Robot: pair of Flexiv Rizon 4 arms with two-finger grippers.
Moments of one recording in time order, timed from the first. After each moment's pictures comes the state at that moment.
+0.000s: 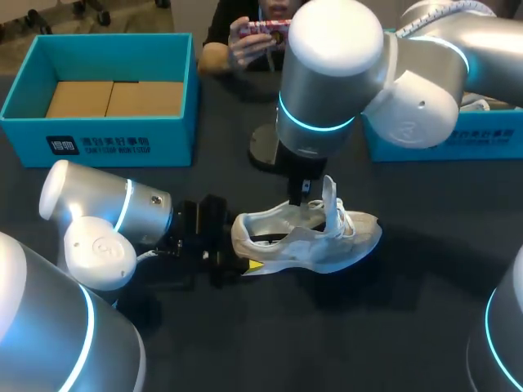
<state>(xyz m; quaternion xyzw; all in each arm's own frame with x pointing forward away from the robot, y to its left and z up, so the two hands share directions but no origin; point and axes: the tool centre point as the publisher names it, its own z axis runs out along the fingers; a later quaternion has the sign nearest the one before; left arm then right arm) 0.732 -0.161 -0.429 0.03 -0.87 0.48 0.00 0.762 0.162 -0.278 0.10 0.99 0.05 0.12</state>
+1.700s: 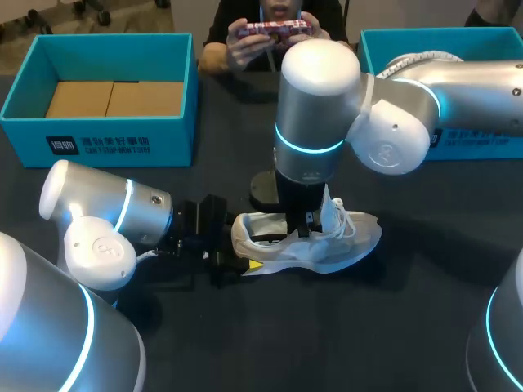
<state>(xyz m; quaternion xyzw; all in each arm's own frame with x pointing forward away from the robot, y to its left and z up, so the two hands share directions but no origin) 0.732 -0.161 -0.429 0.03 -0.87 0.48 0.00 0.743 0.161 -0.375 -0.03 1.00 0.03 0.01</state>
